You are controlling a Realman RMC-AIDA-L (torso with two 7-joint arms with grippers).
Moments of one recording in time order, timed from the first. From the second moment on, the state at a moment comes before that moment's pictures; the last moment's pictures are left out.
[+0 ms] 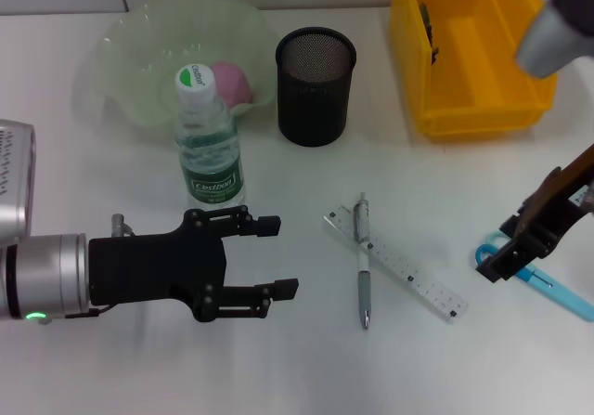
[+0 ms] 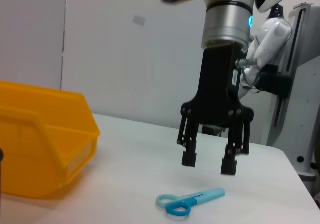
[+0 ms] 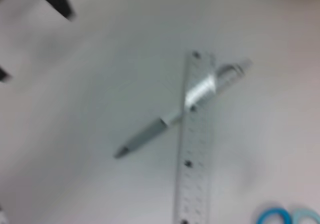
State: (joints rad) left arm -0.42 -2.07 1.02 0.52 1.77 1.62 -1.05; right arm 0.66 2.08 -1.23 -1.38 -2.62 -1.91 2.43
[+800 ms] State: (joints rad) left arm -0.45 -2.07 1.03 0.52 1.77 1.56 -1.06; right arm 0.57 2.09 -1.35 -1.30 -2.76 -1.73 2.47
